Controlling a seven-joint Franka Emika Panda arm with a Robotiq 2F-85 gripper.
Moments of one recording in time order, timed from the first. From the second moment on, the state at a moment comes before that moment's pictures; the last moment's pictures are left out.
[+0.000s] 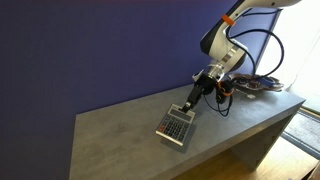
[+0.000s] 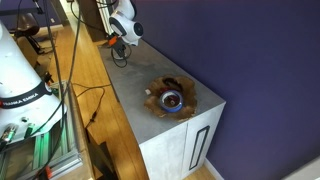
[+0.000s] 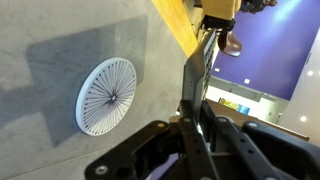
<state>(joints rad) 0.37 0.69 0.17 -1.97 1.51 2.19 -1.26</state>
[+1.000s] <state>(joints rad) 0.34 0.93 0.15 -1.67 1.22 2.22 -0.91</state>
